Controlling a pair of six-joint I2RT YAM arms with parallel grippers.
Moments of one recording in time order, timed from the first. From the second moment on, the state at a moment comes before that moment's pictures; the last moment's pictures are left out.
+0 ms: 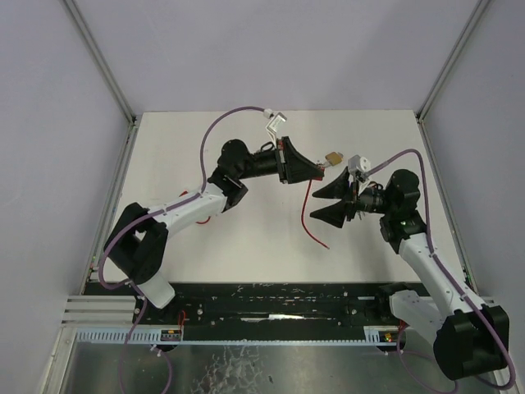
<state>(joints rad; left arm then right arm) -0.67 1.66 1.15 0.82 0.77 -0.94 0.21 0.97 0.58 0.41 -1.20 0.20</state>
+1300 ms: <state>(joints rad) -0.77 1.67 0.90 1.44 -0.10 -0.71 -0.02 0.84 0.41 0.54 -0.85 0.67</state>
